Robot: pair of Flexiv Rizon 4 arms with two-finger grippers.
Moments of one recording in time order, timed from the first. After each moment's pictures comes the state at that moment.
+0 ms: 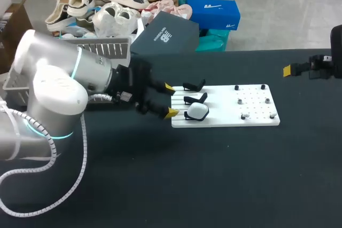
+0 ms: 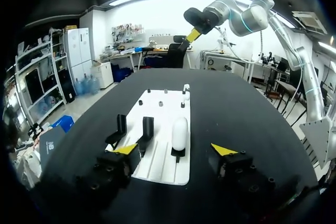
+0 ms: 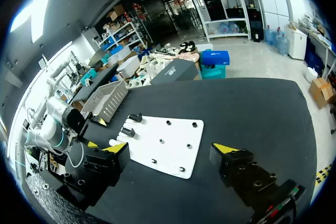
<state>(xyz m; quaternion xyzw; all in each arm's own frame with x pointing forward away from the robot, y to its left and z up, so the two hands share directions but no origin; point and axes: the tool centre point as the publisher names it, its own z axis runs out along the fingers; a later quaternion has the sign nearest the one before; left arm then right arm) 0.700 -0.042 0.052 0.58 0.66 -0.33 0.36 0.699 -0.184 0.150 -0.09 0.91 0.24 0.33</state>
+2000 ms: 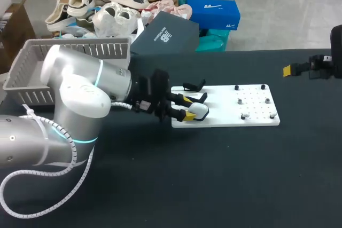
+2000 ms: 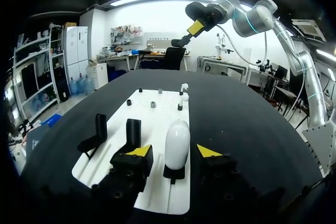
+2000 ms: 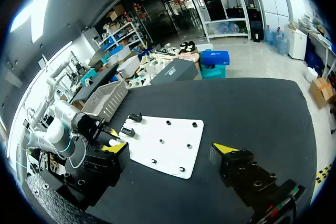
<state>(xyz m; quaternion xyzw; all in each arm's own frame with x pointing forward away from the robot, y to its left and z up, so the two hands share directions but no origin) 0.698 -0.090 0.019 0.57 0.64 -0.36 0.35 0.699 -0.184 0.150 -0.09 0.91 0.24 0.33</state>
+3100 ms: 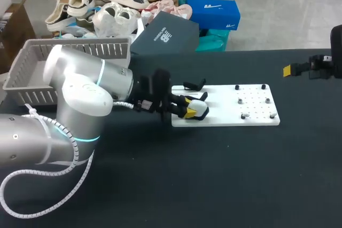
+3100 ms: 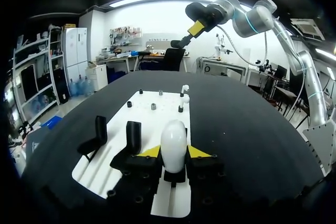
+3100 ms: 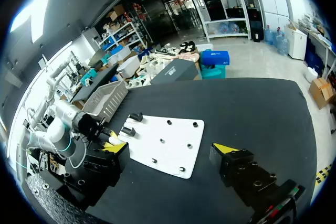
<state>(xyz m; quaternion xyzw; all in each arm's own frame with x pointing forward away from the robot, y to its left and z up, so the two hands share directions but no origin) 0.702 -0.093 0.020 0.57 0.64 -0.37 0.36 0.699 -0.184 0.150 -0.09 0.91 0.24 0.33</state>
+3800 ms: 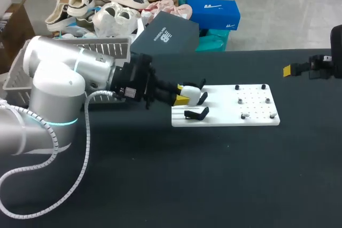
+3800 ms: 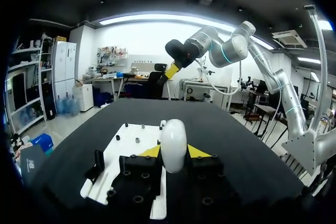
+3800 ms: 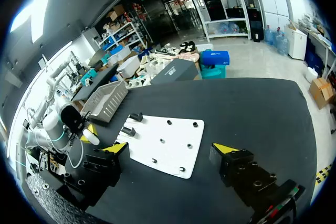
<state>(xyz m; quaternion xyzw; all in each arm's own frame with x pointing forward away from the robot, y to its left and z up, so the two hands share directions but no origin) 0.673 -0.074 0.099 0.57 0.56 -0.46 0.38 0.699 -0.184 0.150 -0.09 0.91 0.24 0.33</state>
